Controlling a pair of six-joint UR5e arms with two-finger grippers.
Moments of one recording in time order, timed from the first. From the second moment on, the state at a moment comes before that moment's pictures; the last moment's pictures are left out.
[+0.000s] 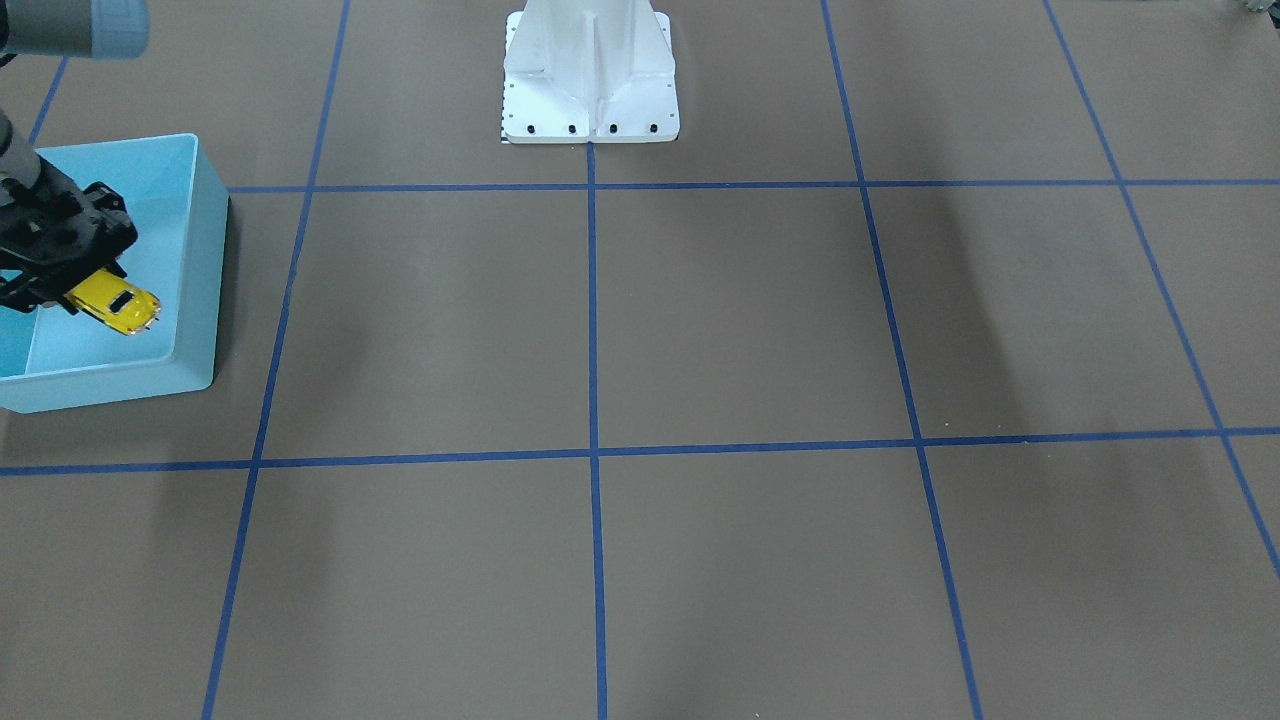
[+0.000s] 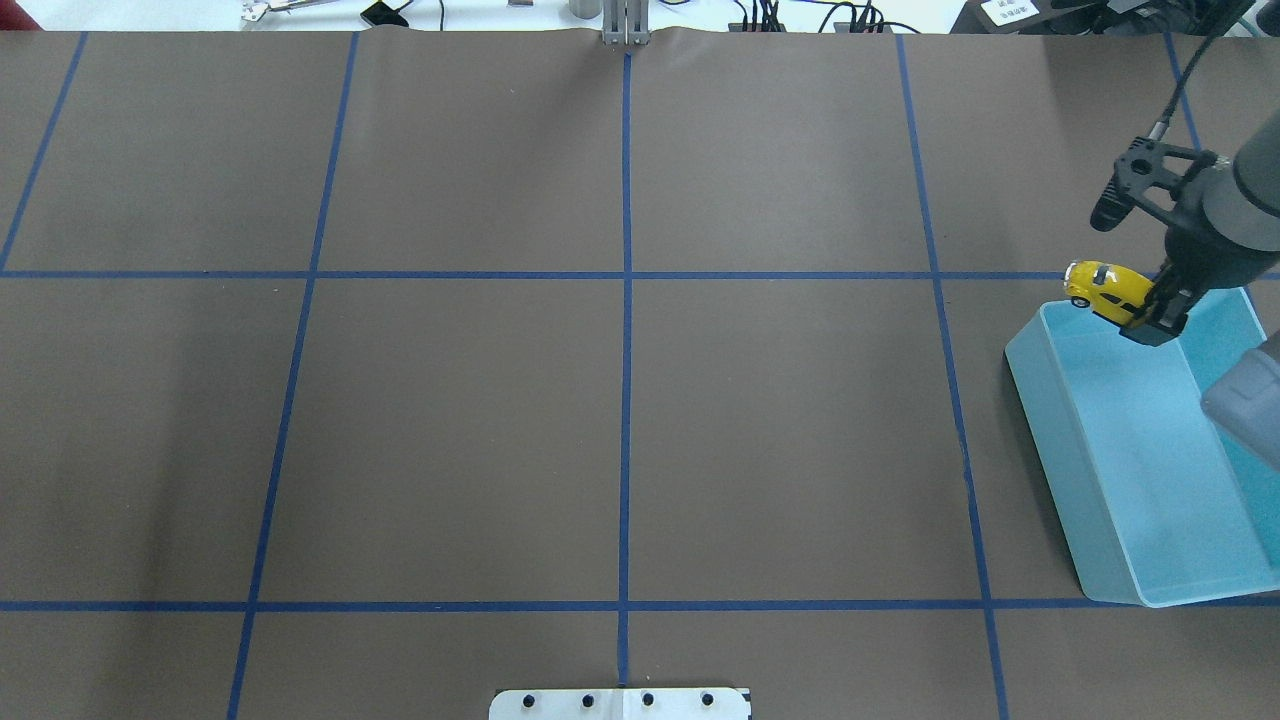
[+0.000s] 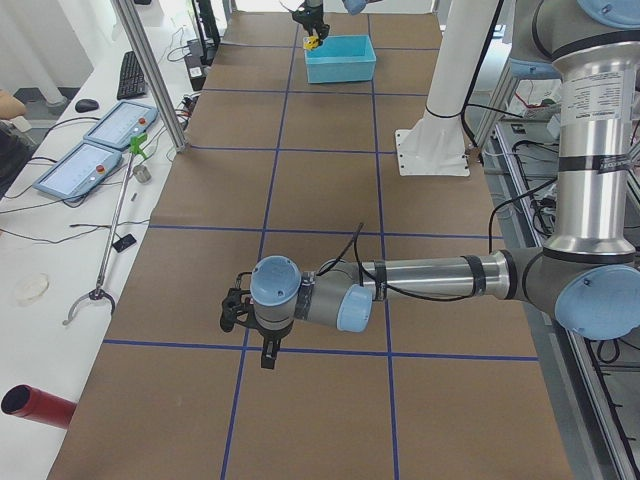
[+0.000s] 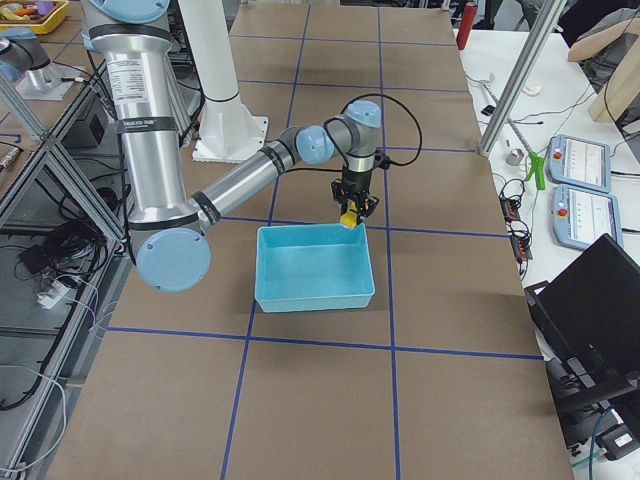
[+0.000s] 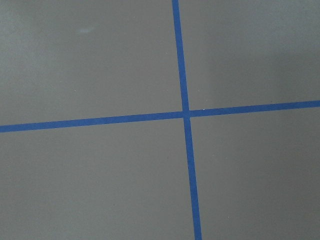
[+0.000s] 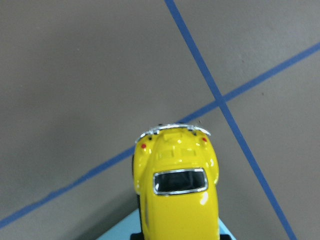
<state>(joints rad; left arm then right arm) -1.57 -1.51 -1.55 -1.86 -2.39 -0.06 1.05 -1.50 2.04 -1.83 2.11 -0.31</state>
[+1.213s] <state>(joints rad) -1.57 -1.51 -1.55 -1.86 -2.39 -0.06 1.23 -1.63 1.95 -1.81 2.23 -0.32</state>
